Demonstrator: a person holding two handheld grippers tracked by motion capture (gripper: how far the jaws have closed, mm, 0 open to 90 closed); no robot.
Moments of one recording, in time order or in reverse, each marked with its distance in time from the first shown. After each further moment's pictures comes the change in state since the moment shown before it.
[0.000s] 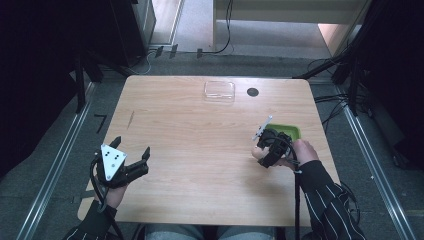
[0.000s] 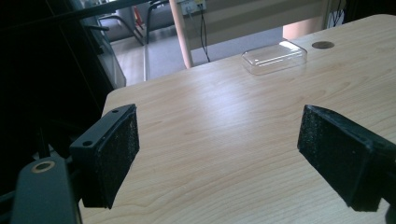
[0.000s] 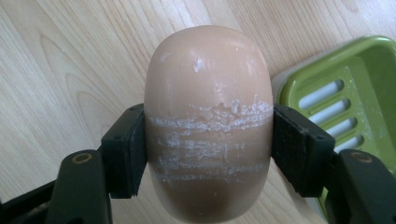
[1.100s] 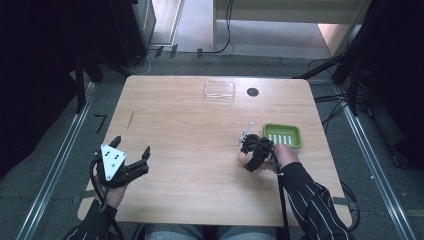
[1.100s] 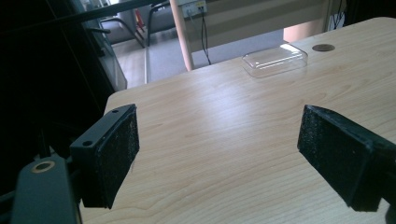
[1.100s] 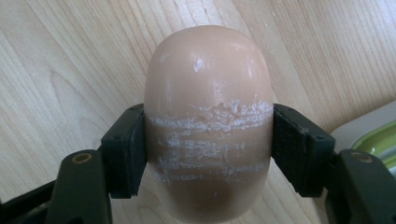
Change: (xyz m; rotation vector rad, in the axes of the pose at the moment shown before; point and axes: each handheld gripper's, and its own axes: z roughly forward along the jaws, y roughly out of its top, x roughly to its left) left arm -0.001 0.001 0.000 -0.007 0.005 0.001; right arm 0.022 0.028 0.037 0.021 0.031 -0.042
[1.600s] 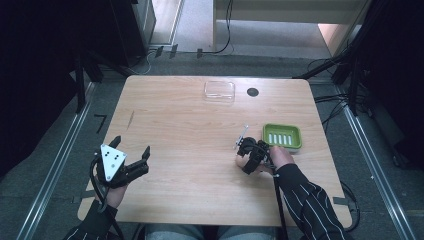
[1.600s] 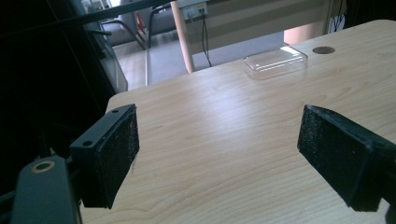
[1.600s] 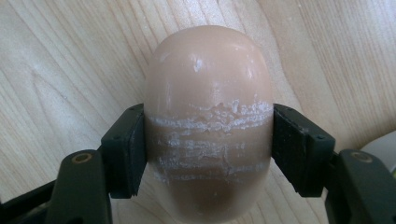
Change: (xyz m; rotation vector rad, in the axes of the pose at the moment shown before) left arm -0.001 0.000 0.000 -0.010 0.000 0.001; right arm 0.005 0.005 0.019 0.033 0.007 -0.001
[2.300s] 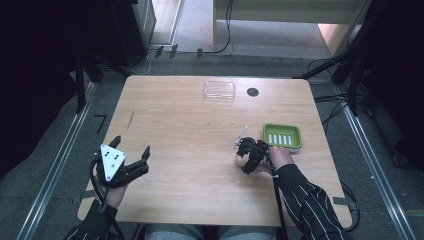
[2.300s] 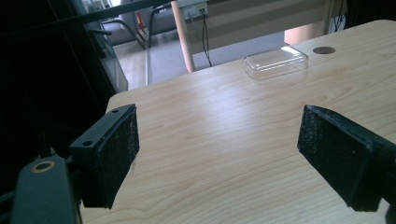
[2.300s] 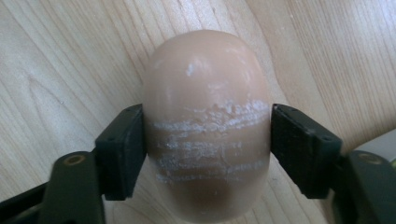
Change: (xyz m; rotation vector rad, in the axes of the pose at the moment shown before) left arm 0.000 0.000 0.000 -0.006 0.006 -0.011; right arm 0.001 0.001 0.000 -0.013 -0.032 -0.028
